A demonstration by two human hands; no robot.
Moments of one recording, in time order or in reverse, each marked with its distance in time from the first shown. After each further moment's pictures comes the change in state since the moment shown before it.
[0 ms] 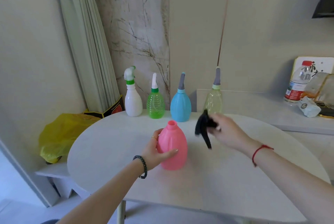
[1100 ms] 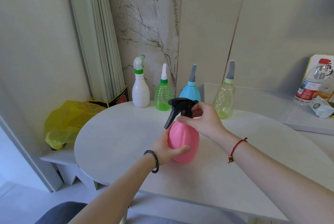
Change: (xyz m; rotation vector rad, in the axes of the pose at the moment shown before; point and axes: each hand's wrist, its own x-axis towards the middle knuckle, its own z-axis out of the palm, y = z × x) left_hand 0.003 -0.017 0.004 -0.029 -0.022 -0.039; right_hand 0.018 -0.085 0.051 0.481 0.115 0.170
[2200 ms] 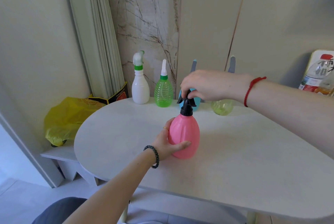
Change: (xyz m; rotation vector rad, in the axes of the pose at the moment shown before) left_hand 0.003 0.001 0.000 -0.042 -0.041 0.033; right_hand 0.035 -0.094 -0.041 -1.200 -0.636 -0.566
